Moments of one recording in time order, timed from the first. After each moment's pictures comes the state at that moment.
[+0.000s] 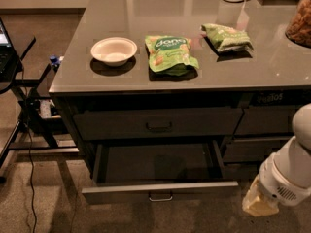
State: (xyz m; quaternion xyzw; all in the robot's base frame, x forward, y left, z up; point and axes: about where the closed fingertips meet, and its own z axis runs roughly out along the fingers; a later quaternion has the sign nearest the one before) arm 0.312 -0.241 0.704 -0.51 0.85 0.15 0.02
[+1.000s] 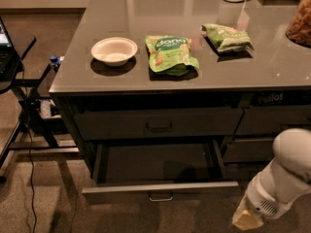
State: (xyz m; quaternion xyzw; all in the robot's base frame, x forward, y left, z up) arm 0.300 -0.235 0.631 -0.47 0.86 0.19 -0.01
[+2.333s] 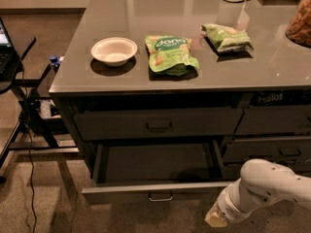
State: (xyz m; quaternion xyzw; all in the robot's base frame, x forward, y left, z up) arm 0.338 -0.190 0.501 -0.44 0.87 0.20 0.05
